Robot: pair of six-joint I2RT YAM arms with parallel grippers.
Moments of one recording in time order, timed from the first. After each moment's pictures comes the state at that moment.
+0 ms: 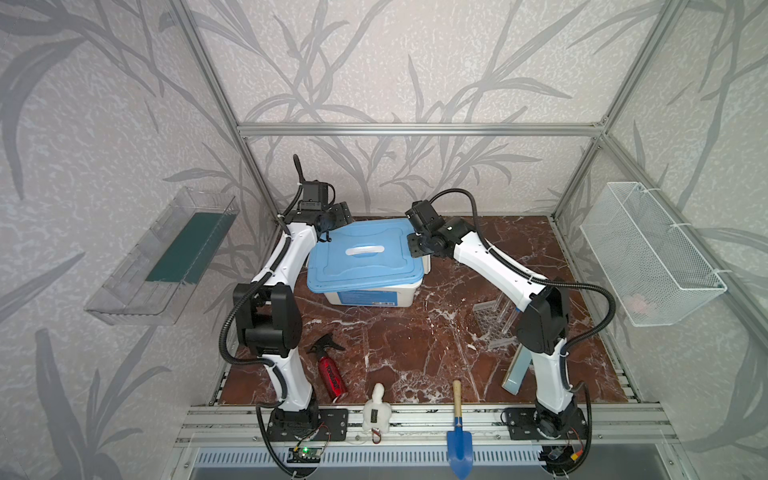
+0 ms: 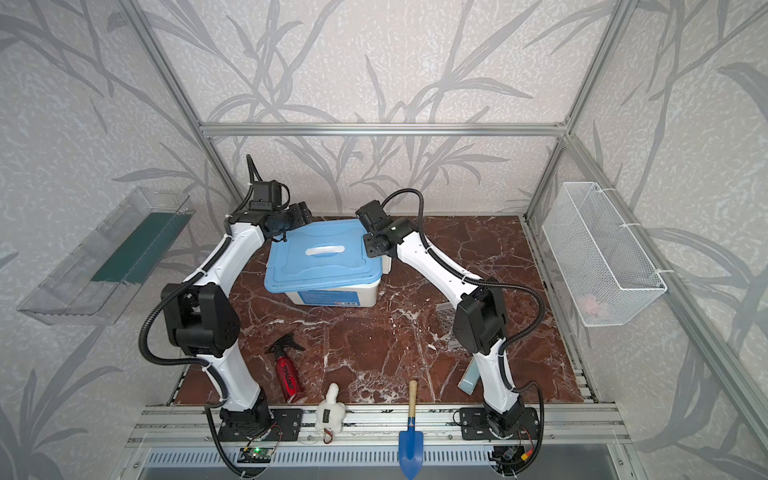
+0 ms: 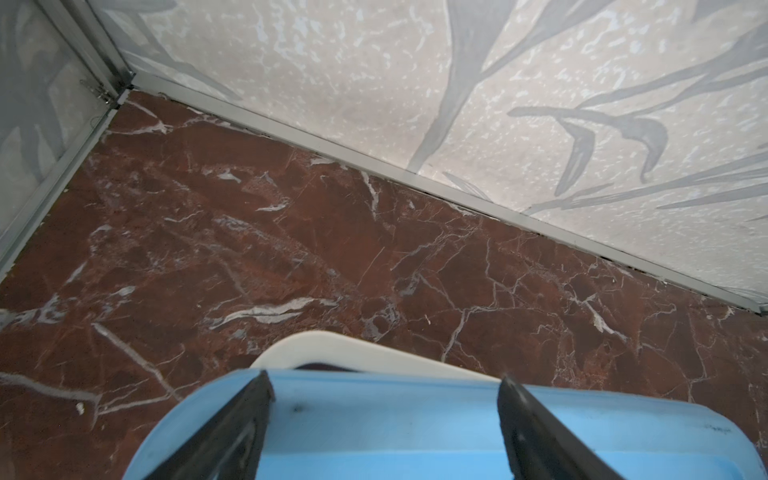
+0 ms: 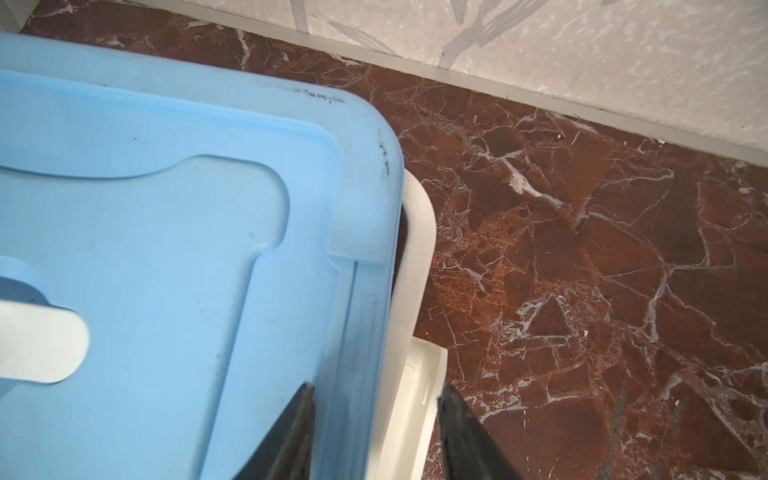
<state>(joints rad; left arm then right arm) -0.05 1.87 1.73 -0.57 0.03 -0.39 0.70 2.08 2.05 -0.89 0.28 0.35</state>
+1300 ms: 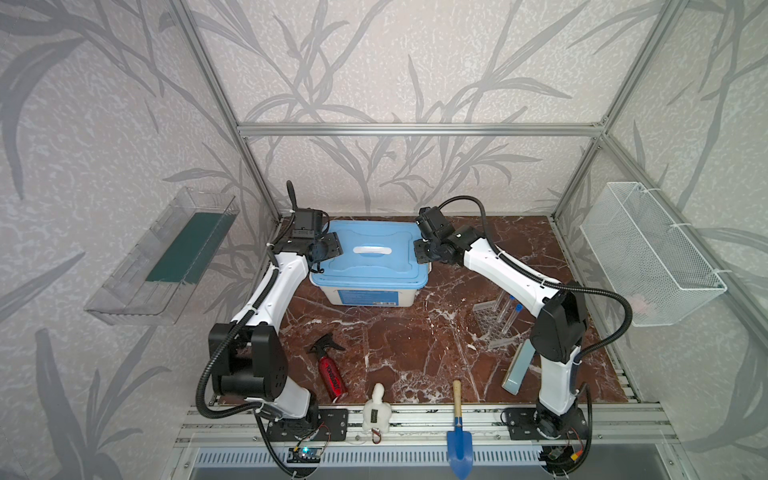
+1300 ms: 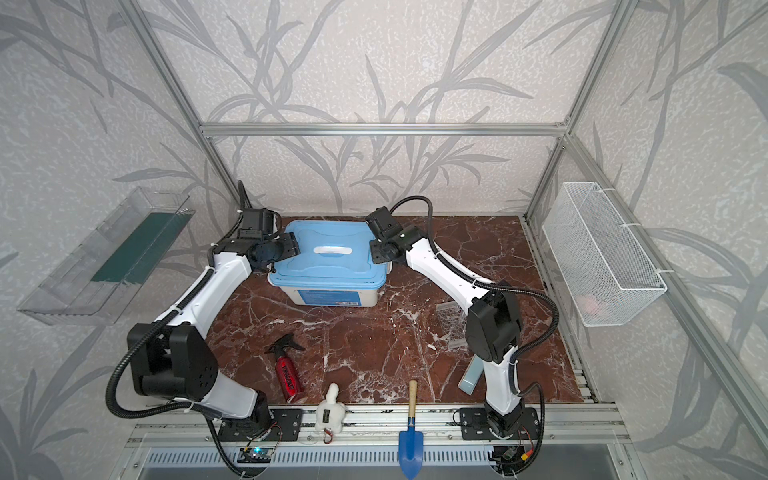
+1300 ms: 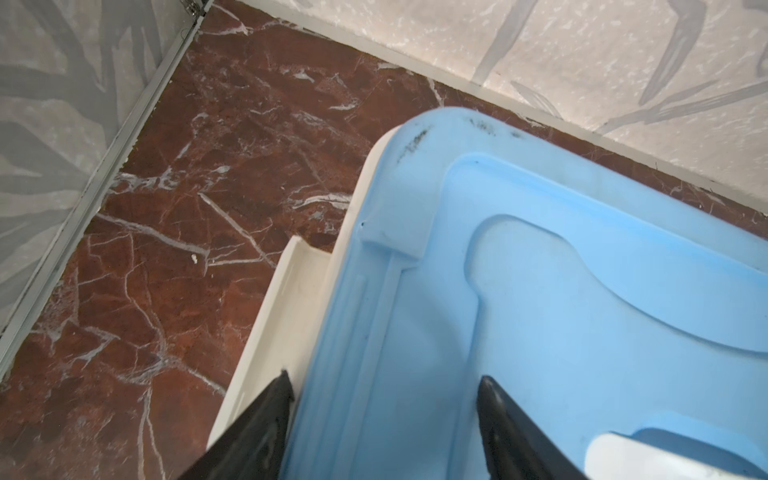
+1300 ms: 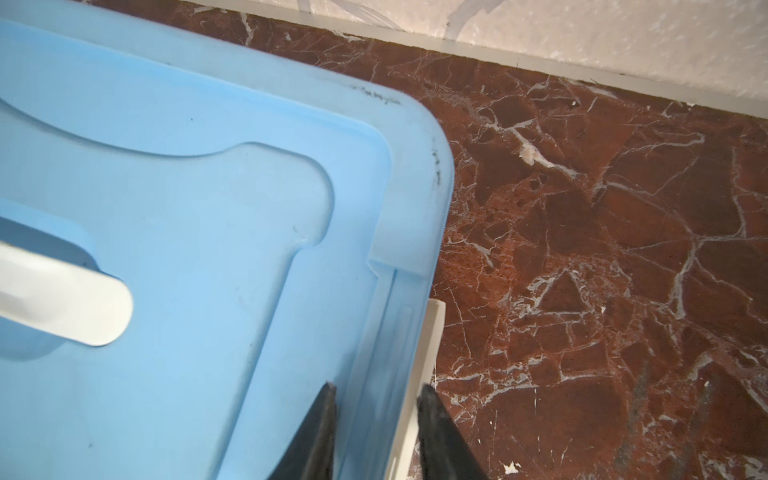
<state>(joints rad) -0.04 1.56 1.33 -0.60 -0.07 -0.36 0.68 1.96 1.84 -0.78 0.21 0.37</state>
